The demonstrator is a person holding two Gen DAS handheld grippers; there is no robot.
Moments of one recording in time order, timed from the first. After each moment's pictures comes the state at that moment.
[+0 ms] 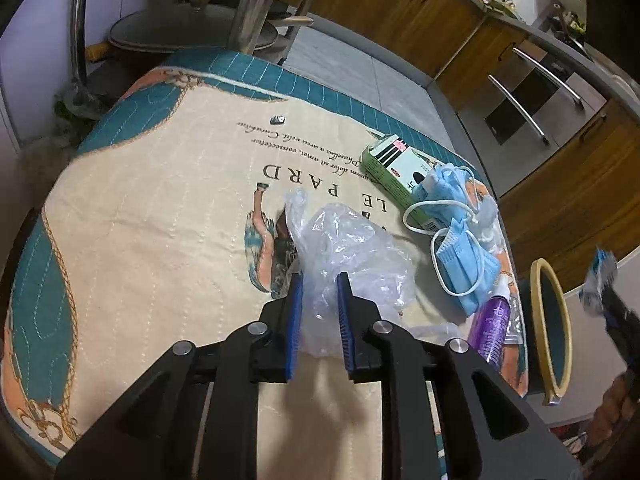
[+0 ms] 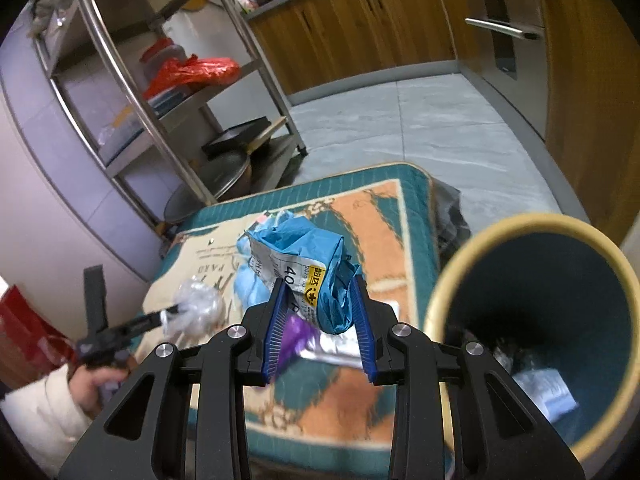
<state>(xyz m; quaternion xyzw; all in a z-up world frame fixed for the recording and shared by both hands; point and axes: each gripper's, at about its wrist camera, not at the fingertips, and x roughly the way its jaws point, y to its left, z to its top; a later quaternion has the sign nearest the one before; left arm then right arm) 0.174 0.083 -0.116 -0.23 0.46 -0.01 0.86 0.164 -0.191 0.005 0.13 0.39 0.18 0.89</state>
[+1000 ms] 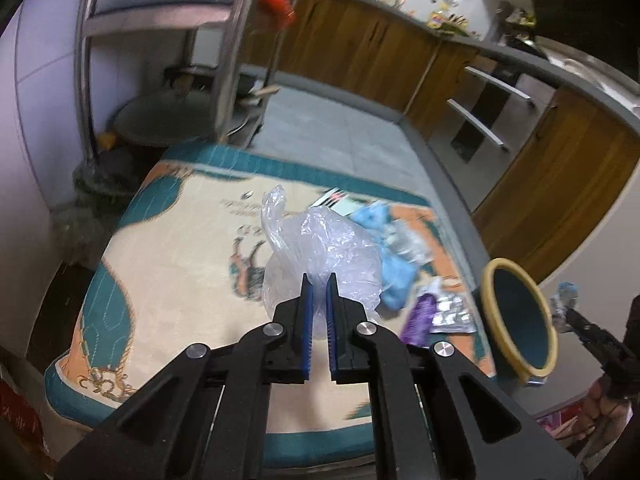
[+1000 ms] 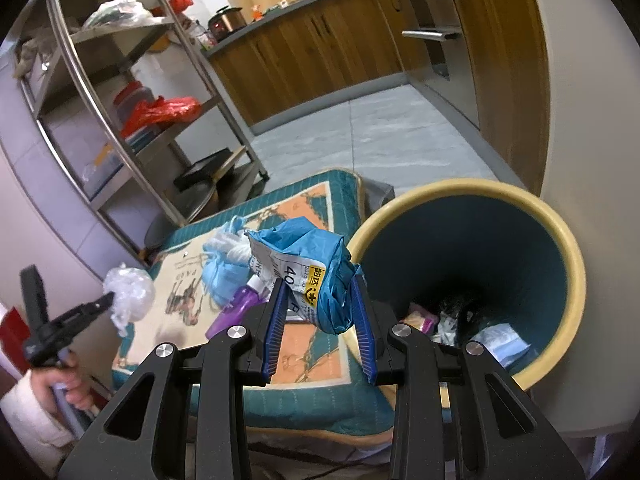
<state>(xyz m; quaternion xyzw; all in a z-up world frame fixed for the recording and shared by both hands) 0.103 0.043 -0.013 -0.16 0.36 -0.02 0.92 0.095 -0.261 0.000 0.18 0.36 0.11 0.91</state>
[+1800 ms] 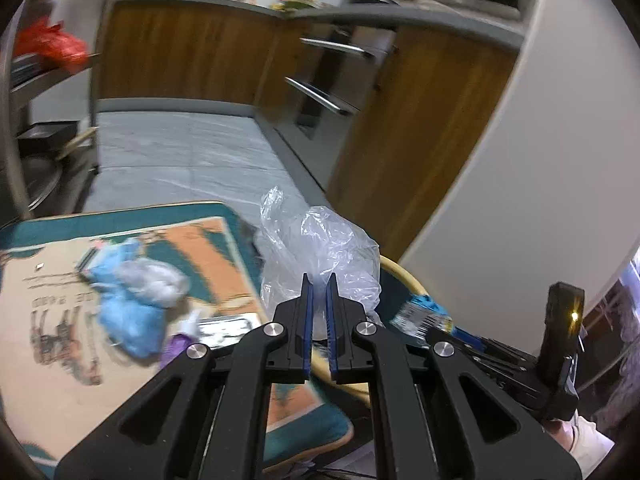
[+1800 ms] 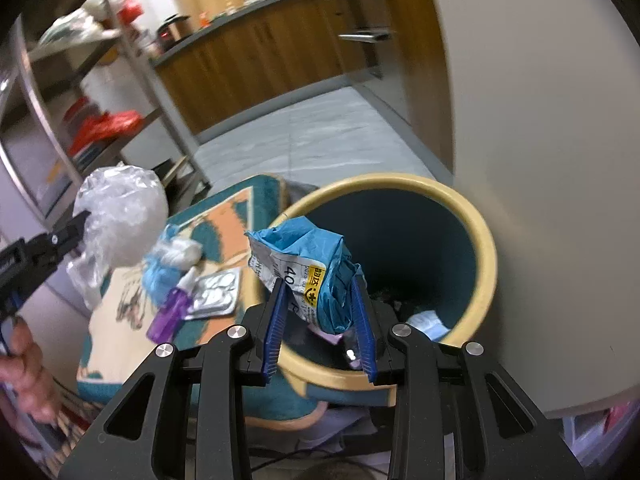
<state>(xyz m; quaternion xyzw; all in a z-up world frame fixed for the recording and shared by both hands) 0.143 -0.178 0.037 -0.09 0.34 -0.25 0.90 0.073 -0.317 -0.011 0.18 0.37 0.01 0.91</state>
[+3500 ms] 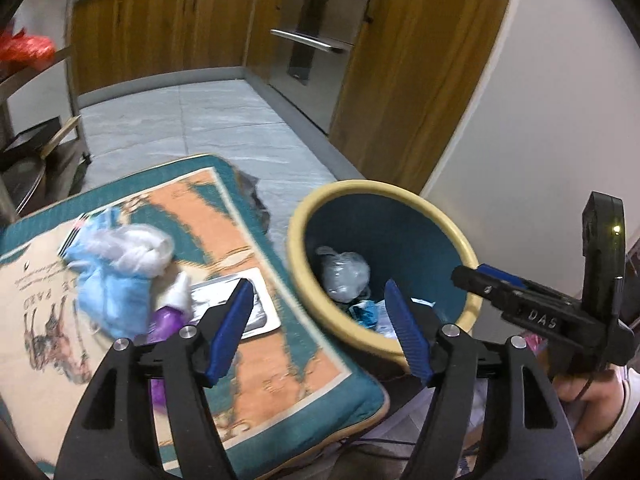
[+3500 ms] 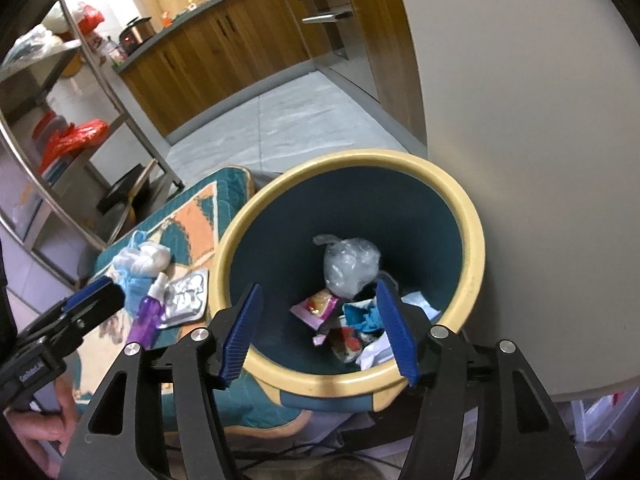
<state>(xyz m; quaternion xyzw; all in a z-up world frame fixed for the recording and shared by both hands) 0.151 -0.192 -0.020 -0.02 0.40 -0.24 0.88 0.091 -0.321 -0.033 0.20 0.40 -0.03 0.89</state>
